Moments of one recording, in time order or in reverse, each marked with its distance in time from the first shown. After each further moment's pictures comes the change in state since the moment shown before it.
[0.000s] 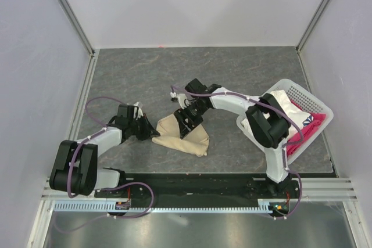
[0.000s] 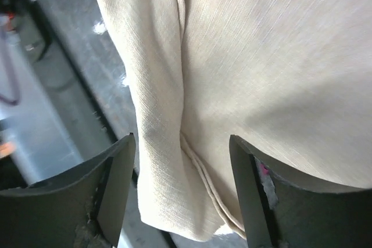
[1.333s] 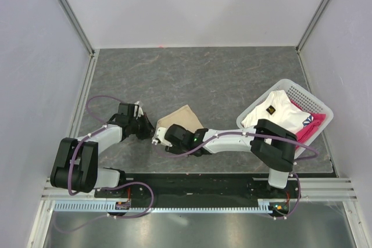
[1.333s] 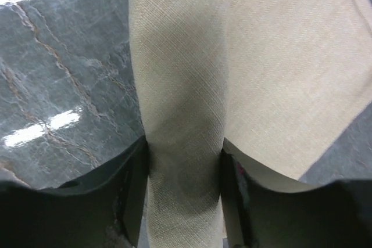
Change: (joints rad) left arm 0.000 0.024 0.036 -0.044 0.000 0.000; right arm 0.491 -0.238 -0.369 0.431 0.997 -0.201
